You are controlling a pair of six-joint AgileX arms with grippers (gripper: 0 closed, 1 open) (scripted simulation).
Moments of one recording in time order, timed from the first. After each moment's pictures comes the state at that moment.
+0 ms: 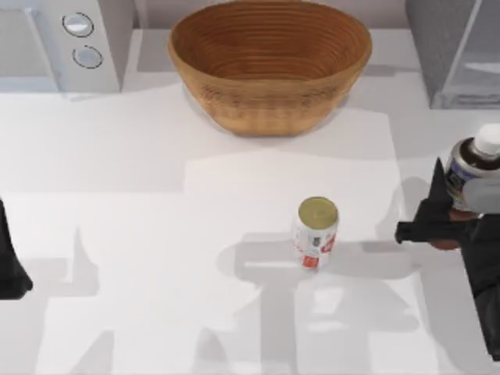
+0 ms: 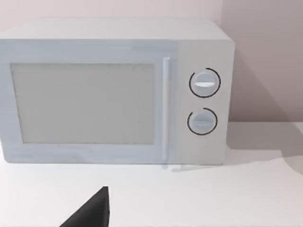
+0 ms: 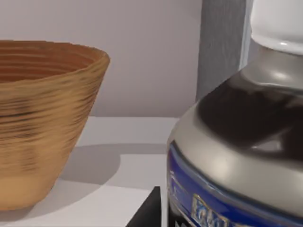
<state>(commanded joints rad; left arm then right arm) 0.00 0.00 0.00 0.00 0.00 0.00 0.59 1.72 0.15 1.56 0.62 0.00</state>
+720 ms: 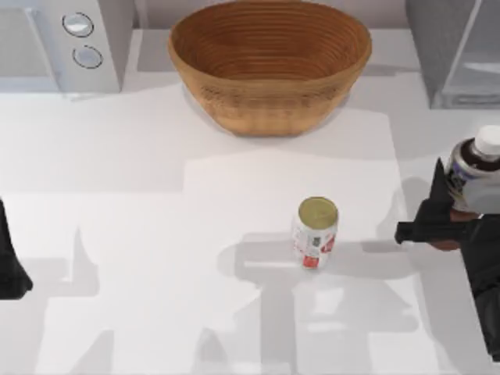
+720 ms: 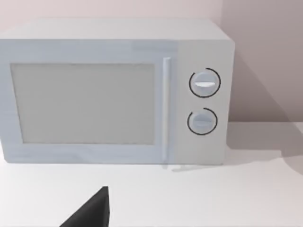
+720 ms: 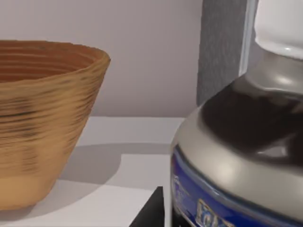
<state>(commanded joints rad) 0.00 0.00 0.00 0.00 0.00 0.00 0.59 1.72 0.15 1.56 0.62 0.00</state>
